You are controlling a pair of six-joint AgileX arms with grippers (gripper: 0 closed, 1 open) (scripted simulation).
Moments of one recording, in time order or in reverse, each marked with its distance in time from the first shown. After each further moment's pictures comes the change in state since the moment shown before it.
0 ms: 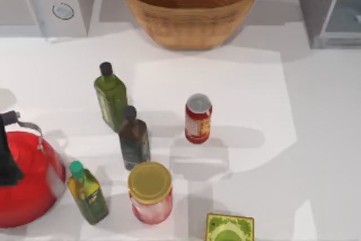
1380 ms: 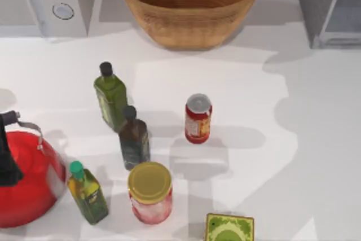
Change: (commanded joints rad) left arm 0.000 0.000 0.000 0.000 0.000 0.000; right arm -0.031 -0.262 -0.215 -0.047 -0.034 0.004
